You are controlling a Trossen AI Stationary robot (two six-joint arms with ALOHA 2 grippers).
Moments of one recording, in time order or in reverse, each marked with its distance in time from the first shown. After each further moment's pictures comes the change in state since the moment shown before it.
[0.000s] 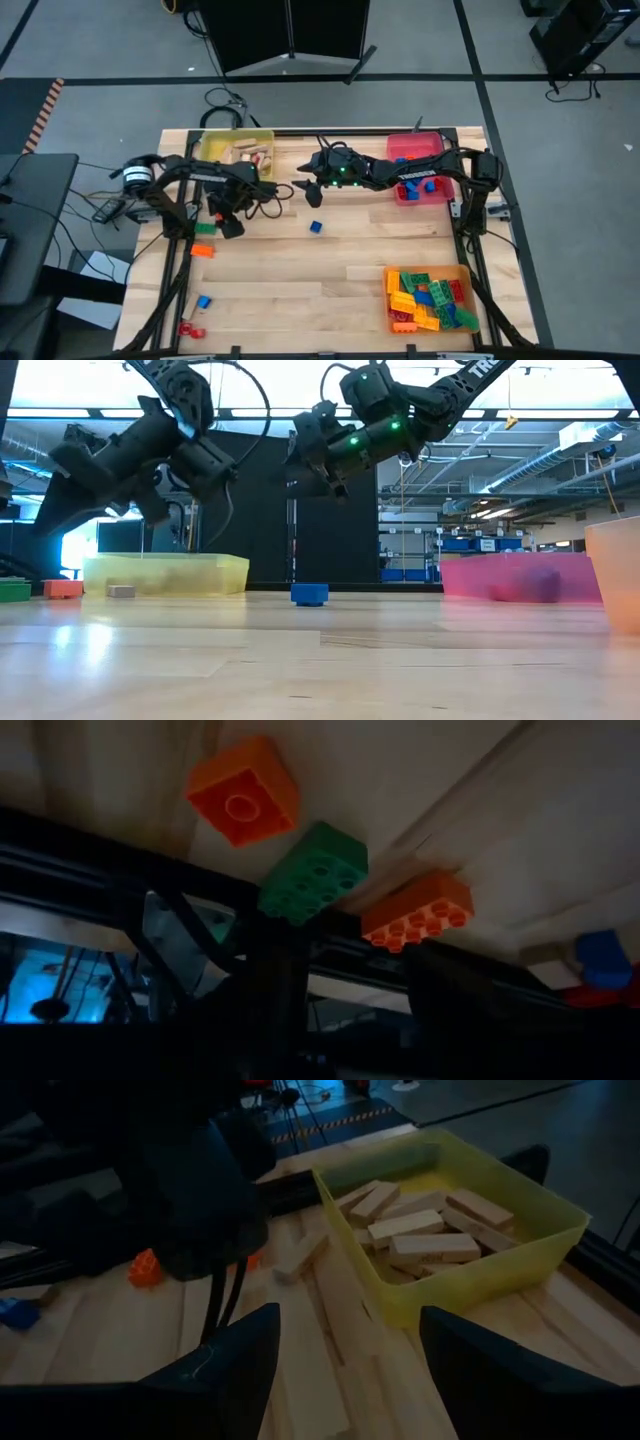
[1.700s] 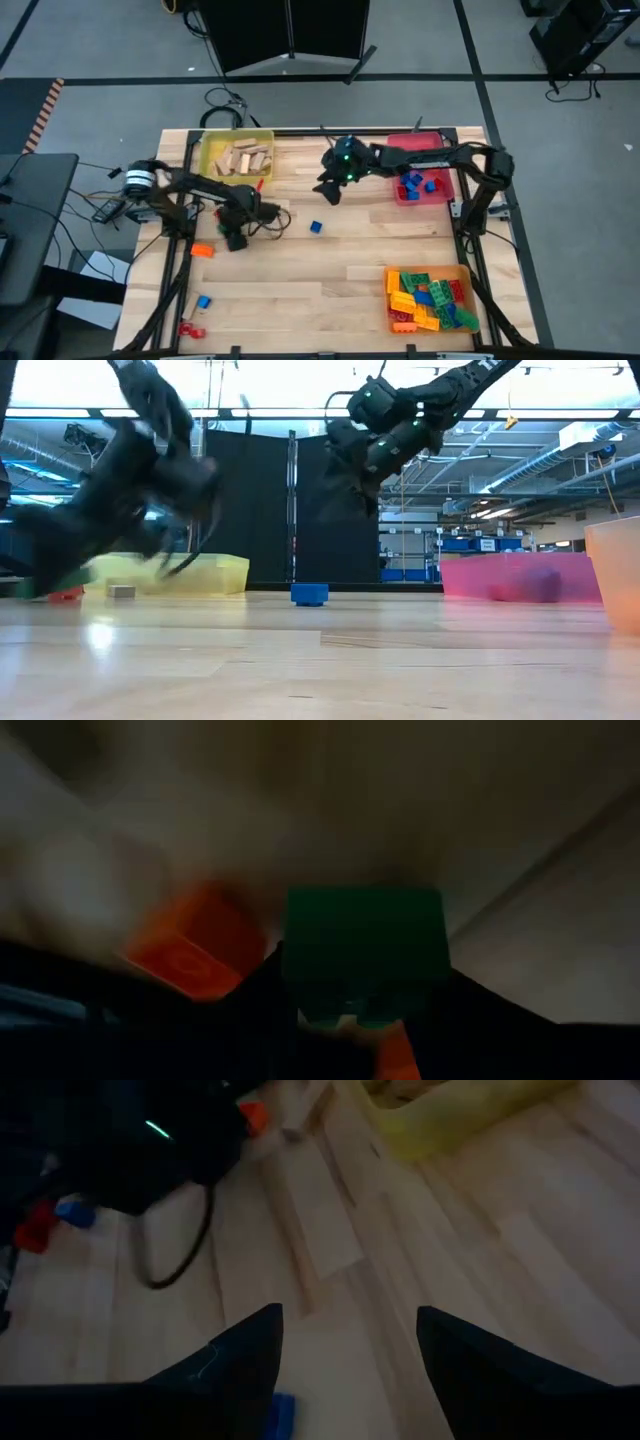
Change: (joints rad) left arm -0.188 0.041 -0.171 0.346 -0.103 -0.097; right arm -0.081 -0.094 0.001 -0.421 -0.259 0.110
